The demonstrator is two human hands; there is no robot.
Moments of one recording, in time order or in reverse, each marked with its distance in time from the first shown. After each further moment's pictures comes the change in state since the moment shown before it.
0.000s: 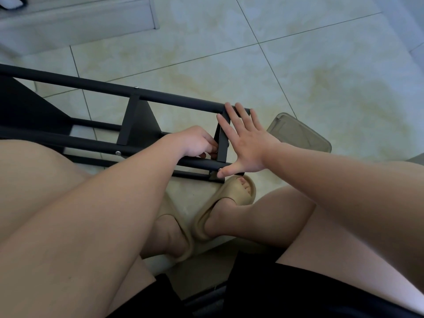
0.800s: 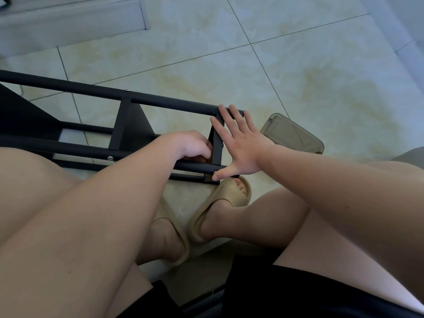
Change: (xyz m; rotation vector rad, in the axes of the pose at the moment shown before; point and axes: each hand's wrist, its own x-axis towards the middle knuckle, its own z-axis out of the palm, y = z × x) left_hand 0.007 0.006 0.000 0.038 -0.105 -0.100; right_hand -0.001 -0.001 -0.001 0.008 -0.008 0.006
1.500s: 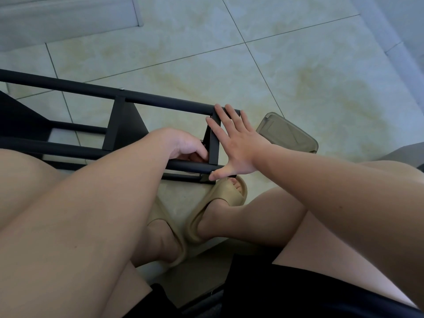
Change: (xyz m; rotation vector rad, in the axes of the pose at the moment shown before) left_hand 0.002 -0.001 -0.003 -0.213 -0.274 -0.173; right_hand 0.000 -0.004 -0.004 -0.006 -0.013 0.023
